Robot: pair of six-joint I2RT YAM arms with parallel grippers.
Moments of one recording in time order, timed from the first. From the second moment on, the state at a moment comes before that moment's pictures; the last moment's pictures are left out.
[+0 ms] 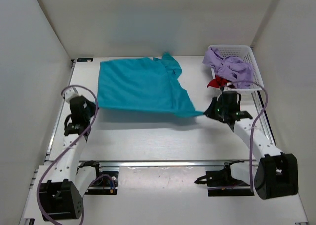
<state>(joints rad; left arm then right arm) 0.05 0.92 0.64 -0.14 -0.18 -0.59 0.12 1.16 0.74 -0.30 -0.15 0.42</state>
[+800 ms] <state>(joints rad) 0.26 0.75 0.44 -0.27 0.12 -0.68 0.27 0.92 0.61 -0.45 -0.18 0.58</state>
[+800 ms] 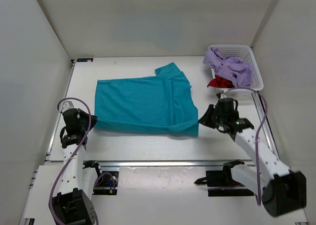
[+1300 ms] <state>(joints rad) 0.30 1.09 0.45 -0.06 0.13 -0.81 0.25 1.66 1.19 -0.31 -0.16 0.43</state>
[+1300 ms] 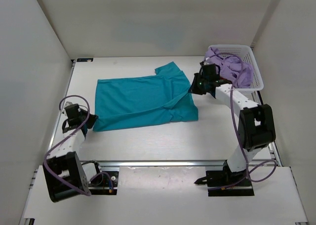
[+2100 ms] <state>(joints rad) 0.29 0.98 0.42 -0.05 0.11 -0.77 0.24 1.67 1.16 -0.19 -0.18 0.47</state>
